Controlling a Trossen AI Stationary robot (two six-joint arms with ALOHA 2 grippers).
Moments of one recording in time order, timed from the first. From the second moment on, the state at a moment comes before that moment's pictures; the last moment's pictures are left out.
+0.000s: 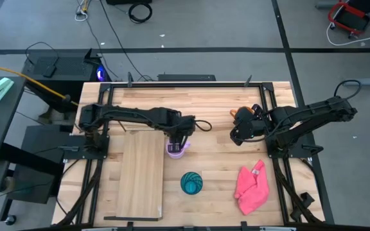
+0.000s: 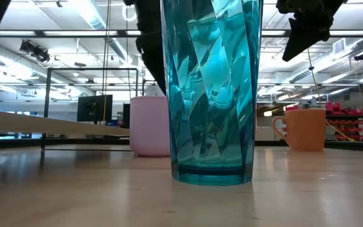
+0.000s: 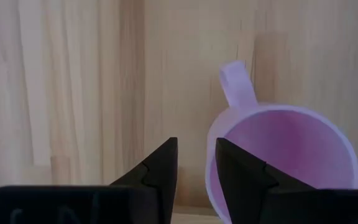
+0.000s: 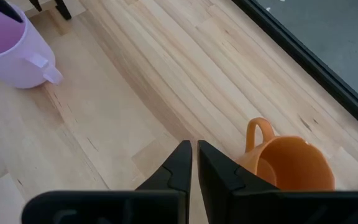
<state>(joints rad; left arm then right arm) 0.03 1.91 1.60 -0.95 -0.13 0.07 0.21 1.09 1.01 -1.07 0.57 0.75</state>
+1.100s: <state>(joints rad) 0.08 1.98 1.73 -1.14 -0.03 0.12 0.21 1.09 1.01 -1.09 0.53 0.62</state>
